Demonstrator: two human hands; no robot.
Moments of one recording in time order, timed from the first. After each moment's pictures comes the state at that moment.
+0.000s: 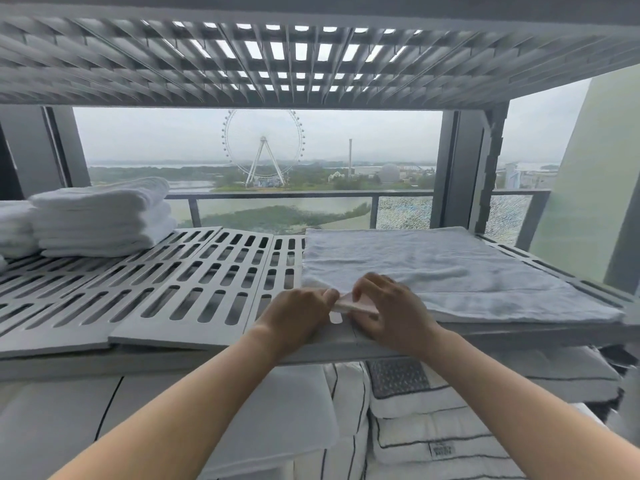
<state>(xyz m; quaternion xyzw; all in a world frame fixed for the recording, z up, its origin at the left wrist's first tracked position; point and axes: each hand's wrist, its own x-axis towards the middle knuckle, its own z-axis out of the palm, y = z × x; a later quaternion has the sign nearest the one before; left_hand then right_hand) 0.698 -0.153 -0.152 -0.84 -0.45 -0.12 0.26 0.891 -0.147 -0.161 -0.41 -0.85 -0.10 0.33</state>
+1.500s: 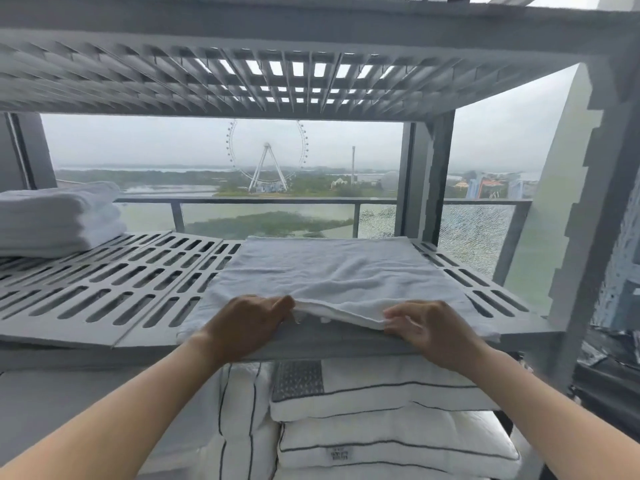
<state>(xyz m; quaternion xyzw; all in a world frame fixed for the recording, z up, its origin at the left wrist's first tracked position) 0.798 -0.167 -0.150 -0.87 -0.33 -0.22 0.30 1.112 -0.175 -0.159 -0.47 -0.82 0.00 0.33</state>
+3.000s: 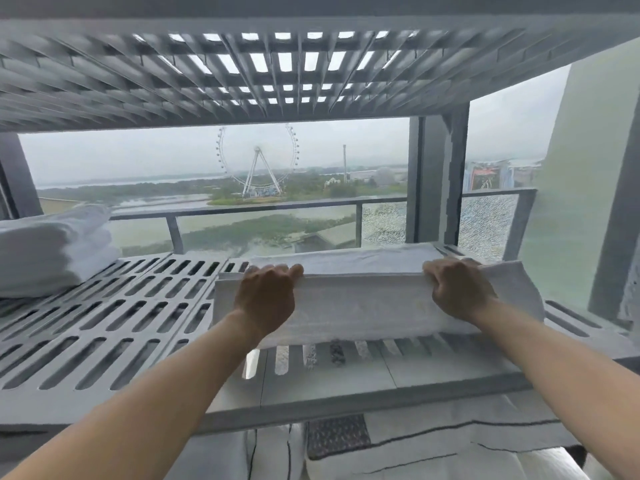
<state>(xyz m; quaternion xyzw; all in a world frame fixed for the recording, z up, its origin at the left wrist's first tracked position) 0.782 -0.063 -0.115 -0.77 -0.53 -0.23 0.29 1.101 -0.047 -0.127 -0.58 -0.73 -0.23 0.28</state>
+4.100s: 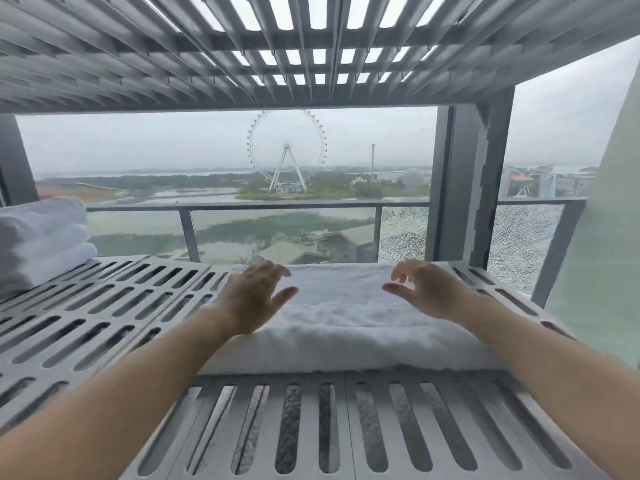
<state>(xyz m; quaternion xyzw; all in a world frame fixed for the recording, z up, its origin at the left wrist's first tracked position) 0.796 0.046 -0.117 -0.79 -0.58 -0.17 0.14 1.108 0.086 -0.114 -0.50 -0.83 -0.05 0.22</state>
